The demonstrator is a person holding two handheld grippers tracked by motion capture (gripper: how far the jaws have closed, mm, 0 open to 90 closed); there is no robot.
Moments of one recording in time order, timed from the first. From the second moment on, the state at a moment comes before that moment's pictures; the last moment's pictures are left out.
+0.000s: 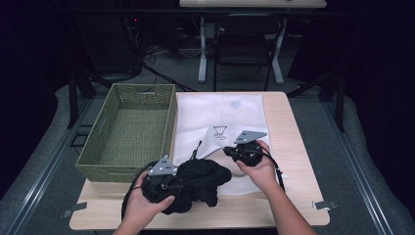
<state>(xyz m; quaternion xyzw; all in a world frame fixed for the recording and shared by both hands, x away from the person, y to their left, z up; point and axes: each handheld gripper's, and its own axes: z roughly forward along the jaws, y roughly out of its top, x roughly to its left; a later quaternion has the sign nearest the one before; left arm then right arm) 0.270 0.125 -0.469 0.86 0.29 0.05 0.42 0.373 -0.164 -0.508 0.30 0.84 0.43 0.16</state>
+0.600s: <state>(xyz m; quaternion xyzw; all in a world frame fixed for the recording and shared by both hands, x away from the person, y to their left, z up) 0.273 0.097 -0.478 0.87 0.27 0.04 0.41 0.371 -0.162 -0.505 0.30 0.83 0.44 0.16</state>
